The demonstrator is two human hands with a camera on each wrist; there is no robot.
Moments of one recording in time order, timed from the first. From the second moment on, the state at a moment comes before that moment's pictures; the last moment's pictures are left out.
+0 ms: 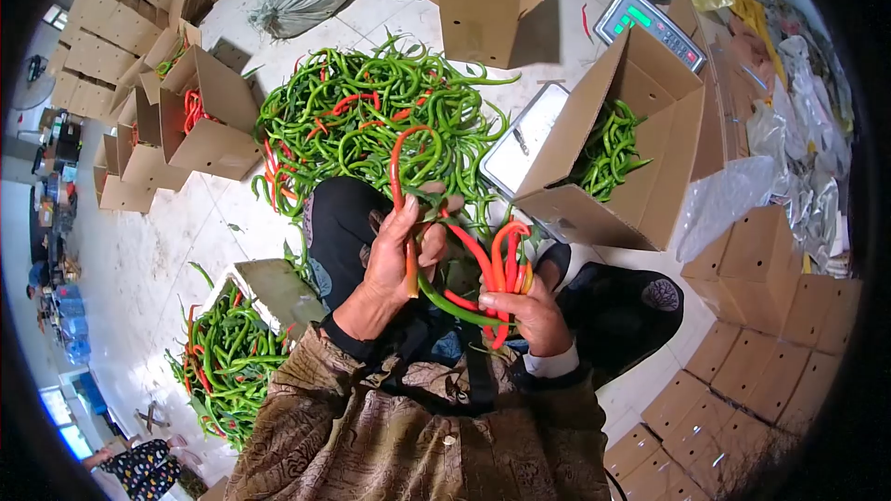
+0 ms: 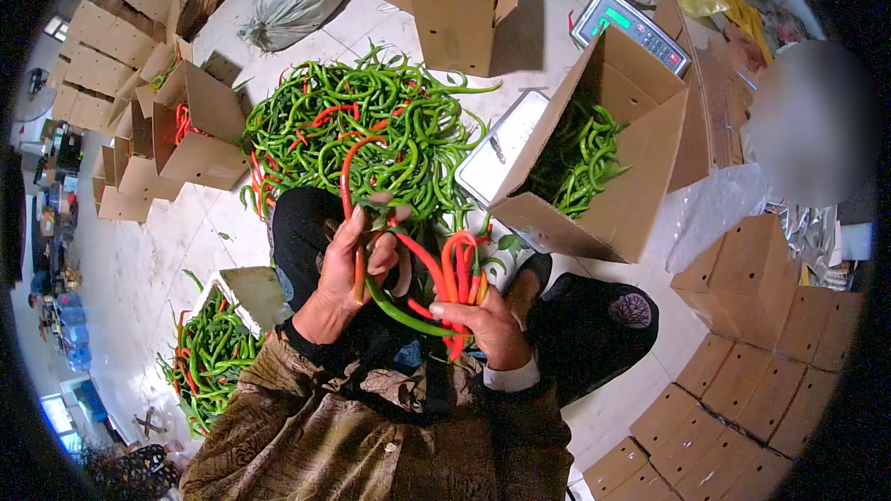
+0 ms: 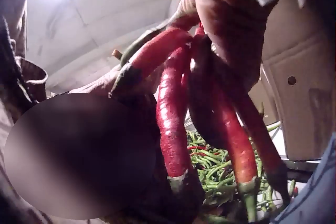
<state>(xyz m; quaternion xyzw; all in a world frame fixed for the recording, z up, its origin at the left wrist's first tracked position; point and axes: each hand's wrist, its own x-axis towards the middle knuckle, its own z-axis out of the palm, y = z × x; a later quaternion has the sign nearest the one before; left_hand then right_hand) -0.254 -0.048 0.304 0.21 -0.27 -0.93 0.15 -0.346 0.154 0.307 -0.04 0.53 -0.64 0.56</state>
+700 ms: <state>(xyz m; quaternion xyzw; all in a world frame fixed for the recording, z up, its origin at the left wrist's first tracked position) -0.108 -0.113 0.403 0.39 -0.51 -0.72 0.28 -0.355 0.167 0.314 -0.10 0.40 -0.69 0.60</state>
